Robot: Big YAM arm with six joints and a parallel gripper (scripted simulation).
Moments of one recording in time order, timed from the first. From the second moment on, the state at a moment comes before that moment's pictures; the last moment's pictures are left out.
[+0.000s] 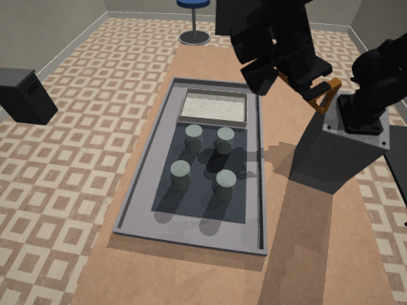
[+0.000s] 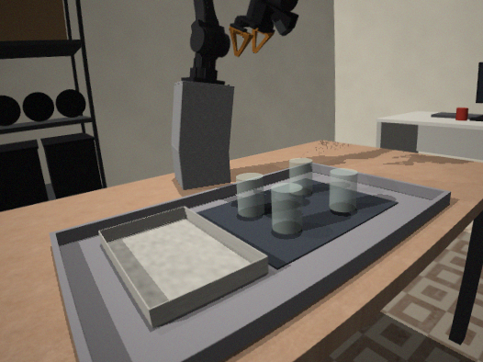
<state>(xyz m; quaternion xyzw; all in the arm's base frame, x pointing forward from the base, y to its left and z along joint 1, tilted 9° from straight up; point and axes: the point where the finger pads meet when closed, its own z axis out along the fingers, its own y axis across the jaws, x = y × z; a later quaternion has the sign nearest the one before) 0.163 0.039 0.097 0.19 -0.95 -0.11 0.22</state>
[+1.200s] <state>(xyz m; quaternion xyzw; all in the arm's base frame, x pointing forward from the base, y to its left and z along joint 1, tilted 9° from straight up) 0.160 0.038 0.093 0.19 -0.95 -0.11 0.23</state>
